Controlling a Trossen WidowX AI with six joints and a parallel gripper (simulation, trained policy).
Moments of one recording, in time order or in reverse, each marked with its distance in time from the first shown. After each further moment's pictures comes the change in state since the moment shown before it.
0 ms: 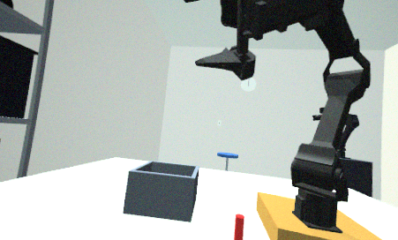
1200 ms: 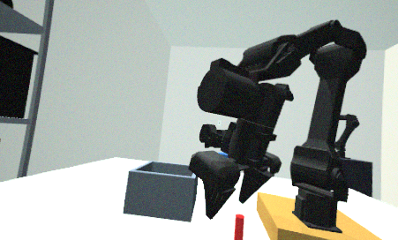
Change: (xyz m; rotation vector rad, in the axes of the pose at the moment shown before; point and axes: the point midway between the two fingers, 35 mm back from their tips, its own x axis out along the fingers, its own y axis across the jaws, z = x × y) arm 0.049 -0.195 -0.166 -0.002 0.523 -0.831
